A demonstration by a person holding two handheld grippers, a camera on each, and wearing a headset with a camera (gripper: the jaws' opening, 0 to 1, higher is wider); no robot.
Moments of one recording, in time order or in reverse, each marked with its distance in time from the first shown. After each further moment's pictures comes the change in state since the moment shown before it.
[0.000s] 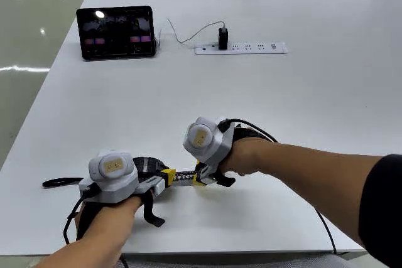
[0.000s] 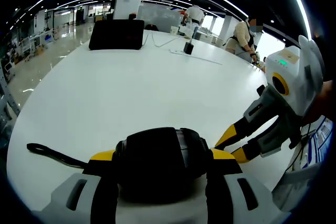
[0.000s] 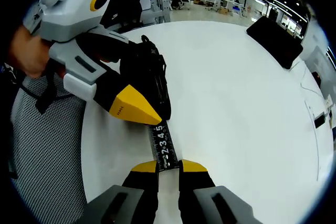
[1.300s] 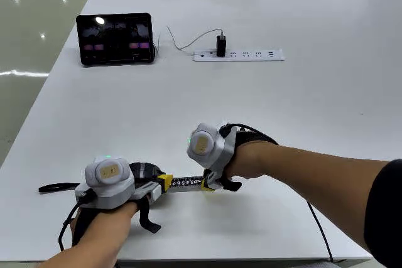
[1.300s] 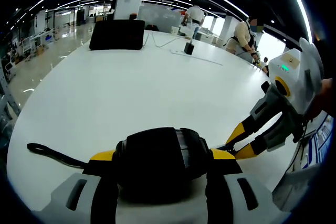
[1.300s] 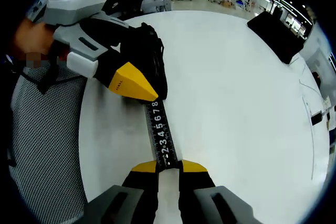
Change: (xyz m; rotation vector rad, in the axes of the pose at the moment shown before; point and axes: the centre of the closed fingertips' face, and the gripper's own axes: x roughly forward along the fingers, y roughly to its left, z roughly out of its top) left arm 0.000 0.001 0.000 0.000 -0.003 0.004; right arm -0.011 -0.005 -0.024 -0.023 0.099 -0.015
